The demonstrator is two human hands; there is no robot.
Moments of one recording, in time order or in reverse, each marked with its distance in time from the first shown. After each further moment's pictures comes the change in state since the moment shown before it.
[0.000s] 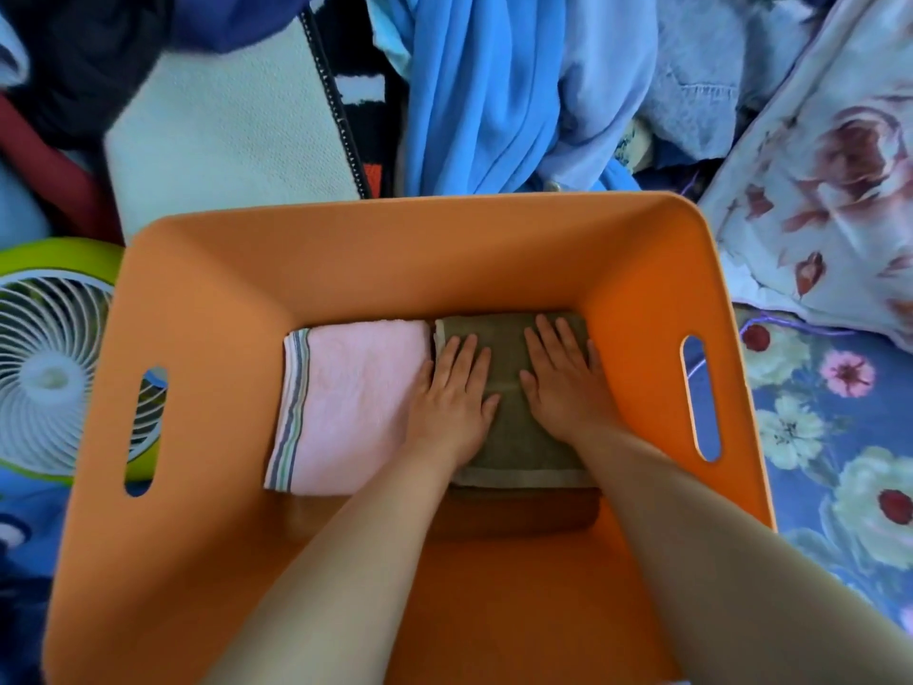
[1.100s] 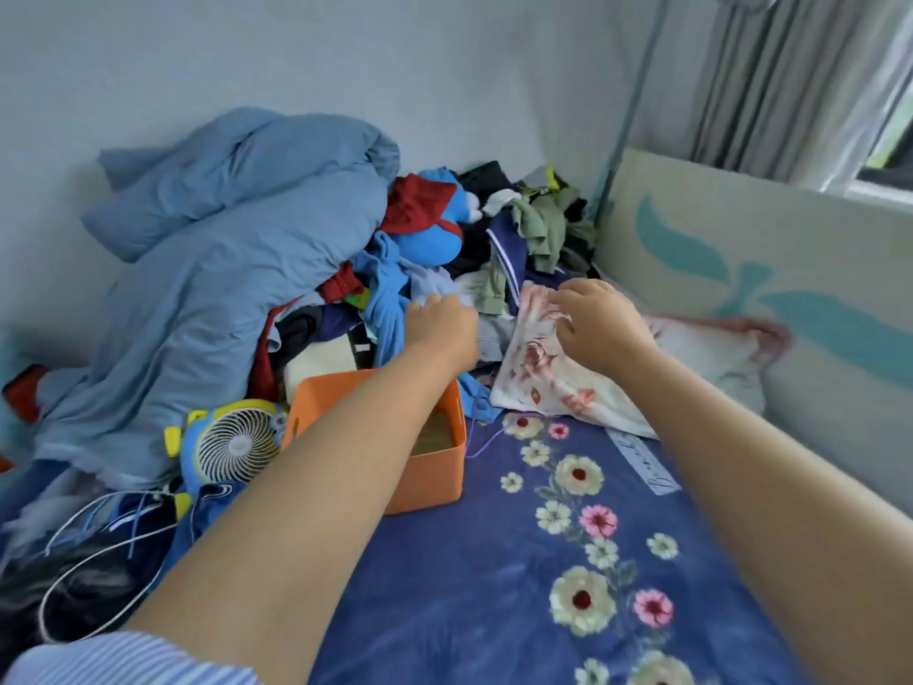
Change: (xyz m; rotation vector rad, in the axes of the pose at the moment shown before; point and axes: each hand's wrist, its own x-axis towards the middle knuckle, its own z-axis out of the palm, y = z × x) left_hand -0.464 0.255 -0.328 0.338 0.552 0.028; right_hand -0.574 0.034 -0.293 -0.061 0.814 -0.084
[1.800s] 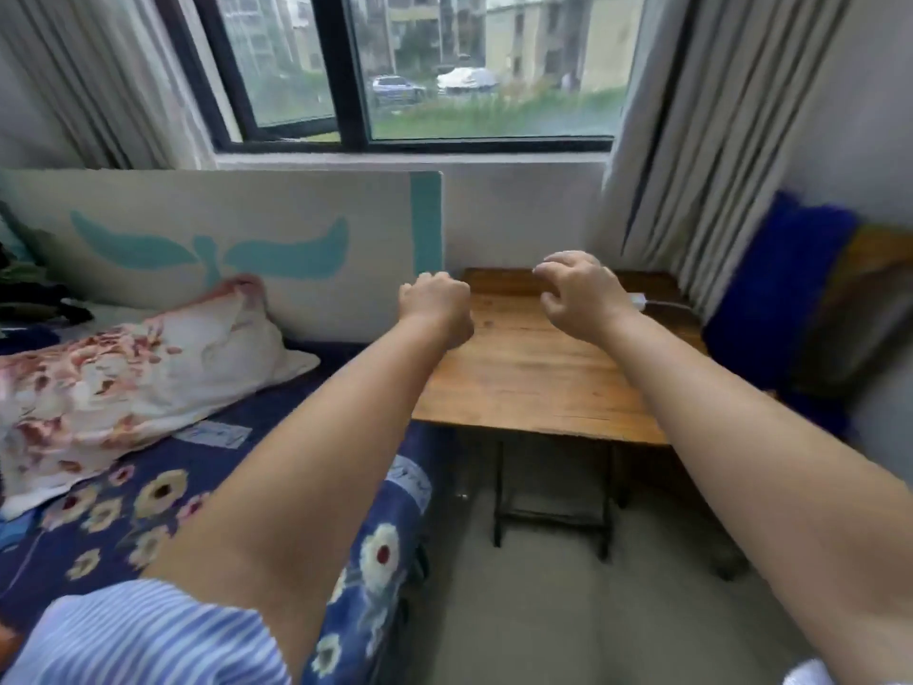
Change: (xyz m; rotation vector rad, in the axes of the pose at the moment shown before) left_hand -0.338 0.483 -0.132 -0.192 0.103 1.011; right_hand -0.586 0.179 -0.224 -0.251 0.181 1.036
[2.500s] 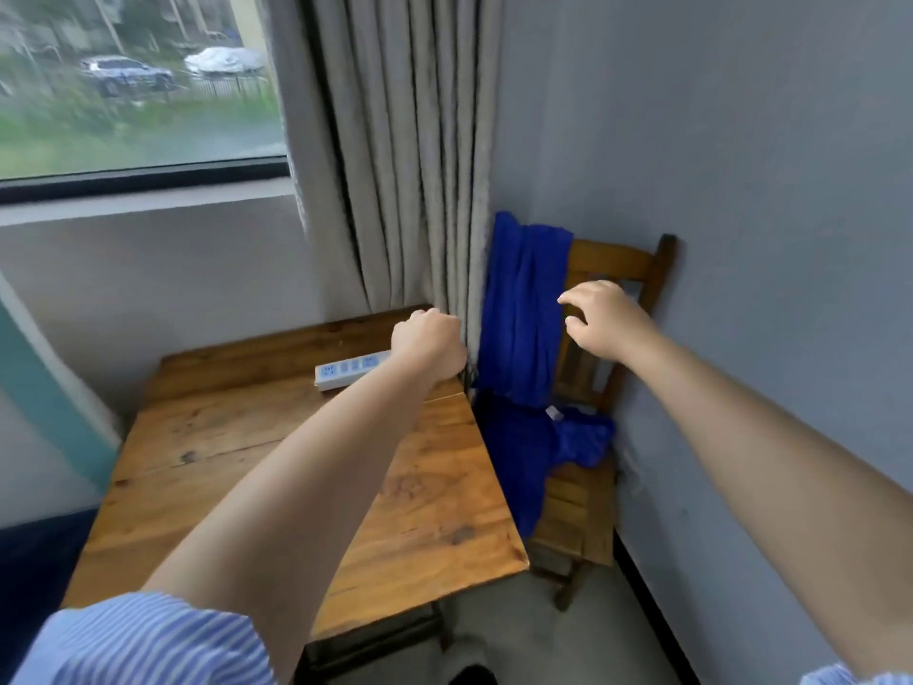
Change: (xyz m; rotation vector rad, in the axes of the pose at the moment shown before) left_hand 0.291 0.424 0.040 -0.136 -0.093 0.495; right_hand 0.053 0.496 -0.063 -0.128 -0.121 0.505
